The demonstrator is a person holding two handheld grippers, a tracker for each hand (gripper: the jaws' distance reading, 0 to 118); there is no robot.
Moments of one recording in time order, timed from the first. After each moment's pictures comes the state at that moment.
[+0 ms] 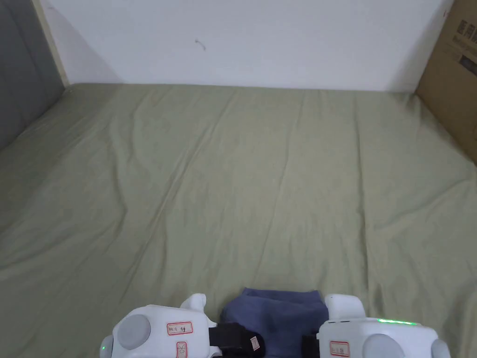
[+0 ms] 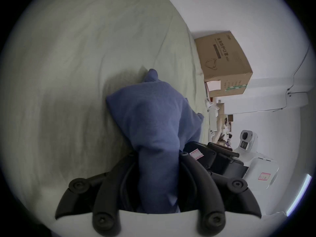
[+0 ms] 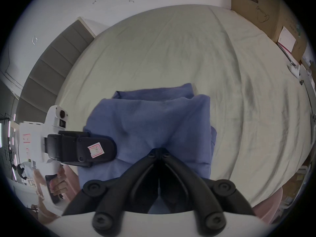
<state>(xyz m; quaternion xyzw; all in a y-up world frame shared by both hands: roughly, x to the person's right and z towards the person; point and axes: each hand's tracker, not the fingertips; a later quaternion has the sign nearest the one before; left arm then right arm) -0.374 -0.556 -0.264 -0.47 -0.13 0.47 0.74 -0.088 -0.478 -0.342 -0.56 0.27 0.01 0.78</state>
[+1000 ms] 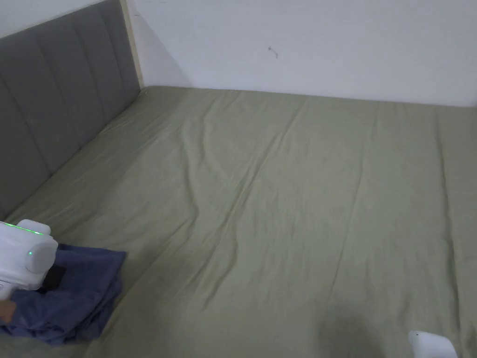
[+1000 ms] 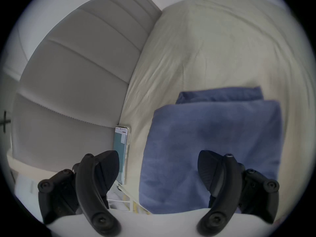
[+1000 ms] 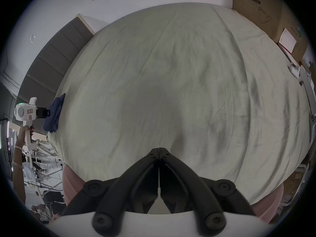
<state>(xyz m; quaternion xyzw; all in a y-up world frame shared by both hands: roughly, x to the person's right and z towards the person) -0.665 -0.450 -0.171 -0.57 0.40 -0.04 0.72 -0.108 -0.483 -0.339 -0.57 0.26 0.03 0.78</state>
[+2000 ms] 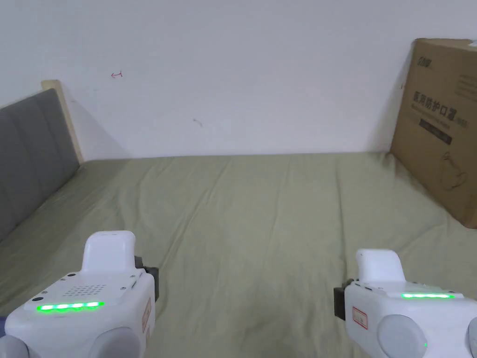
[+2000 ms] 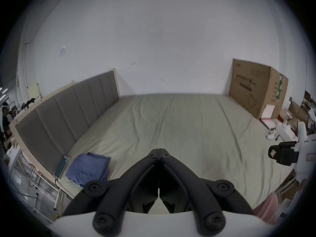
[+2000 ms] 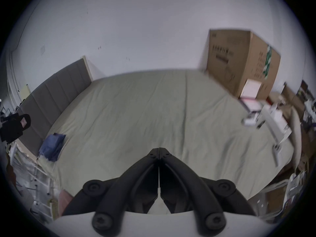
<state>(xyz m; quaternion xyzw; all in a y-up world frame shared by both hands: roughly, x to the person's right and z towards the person) -0.316 -0.284 -0.172 -0.21 0.25 0.03 0.94 -0.041 -0.329 -0.315 -0.31 0.20 0.05 0.93</state>
